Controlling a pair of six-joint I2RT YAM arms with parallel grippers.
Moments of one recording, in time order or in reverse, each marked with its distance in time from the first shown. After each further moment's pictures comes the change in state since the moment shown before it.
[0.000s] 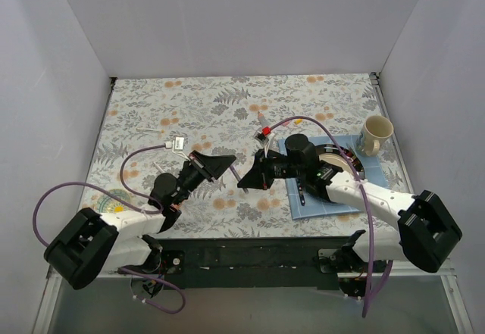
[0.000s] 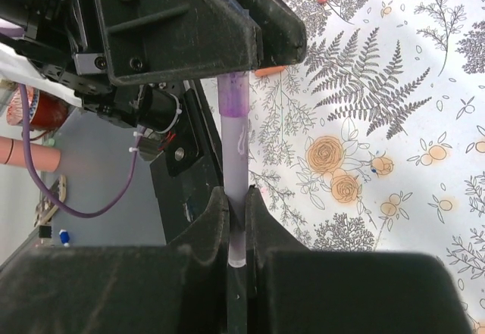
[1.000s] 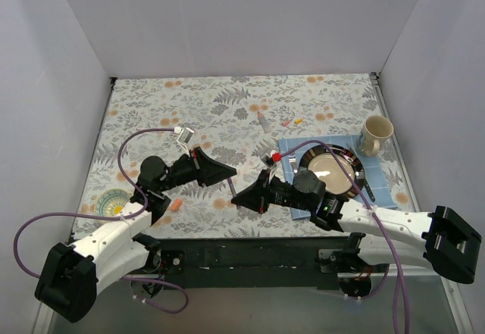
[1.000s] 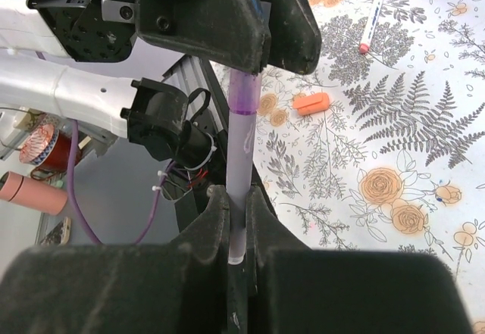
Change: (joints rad) left arm 0.157 -0.225 0.184 -0.475 0.566 0.110; right arm 0.296 -0.203 -0.248 0.300 0.369 0.111
